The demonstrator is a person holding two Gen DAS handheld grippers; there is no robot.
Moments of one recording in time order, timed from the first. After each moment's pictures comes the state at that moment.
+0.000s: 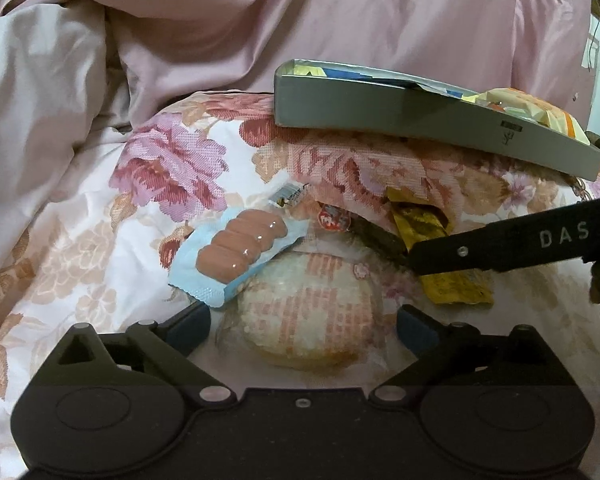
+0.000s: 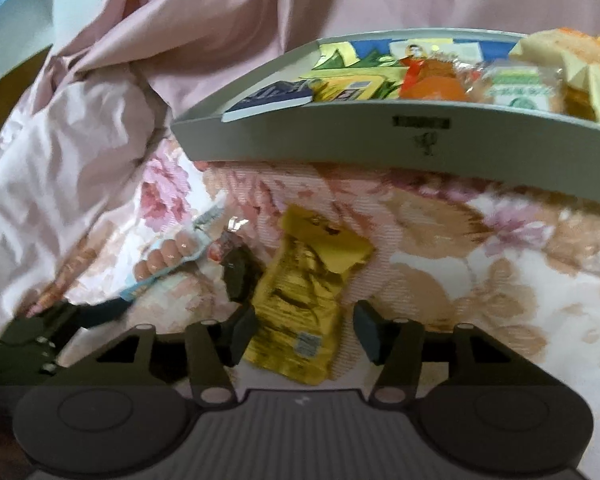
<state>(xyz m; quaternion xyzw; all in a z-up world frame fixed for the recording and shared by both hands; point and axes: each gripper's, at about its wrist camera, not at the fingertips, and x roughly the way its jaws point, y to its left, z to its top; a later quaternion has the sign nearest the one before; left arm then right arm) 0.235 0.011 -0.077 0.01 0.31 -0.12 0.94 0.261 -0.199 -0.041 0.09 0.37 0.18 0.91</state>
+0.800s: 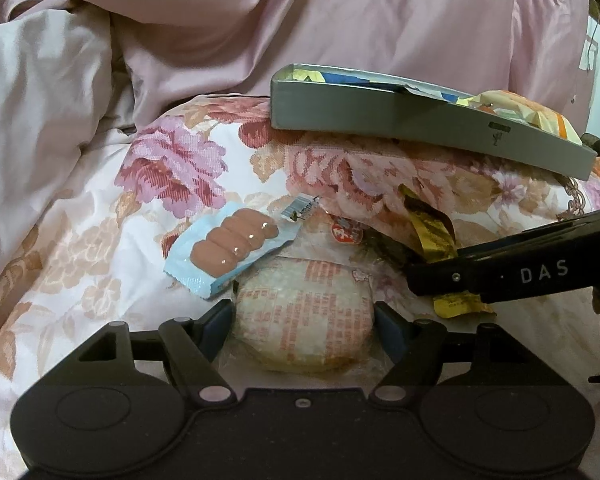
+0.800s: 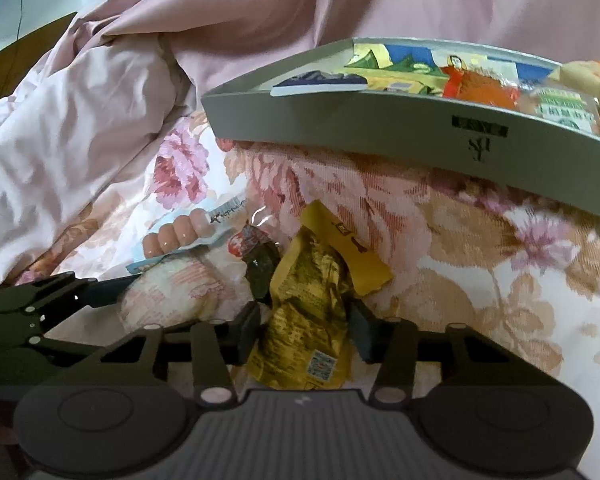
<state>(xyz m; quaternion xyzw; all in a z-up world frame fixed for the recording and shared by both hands) 0.218 0.007 -0.073 0.01 0.31 -0.11 0.95 0.252 -0.184 -0.043 0.03 0.37 0.19 0.91</state>
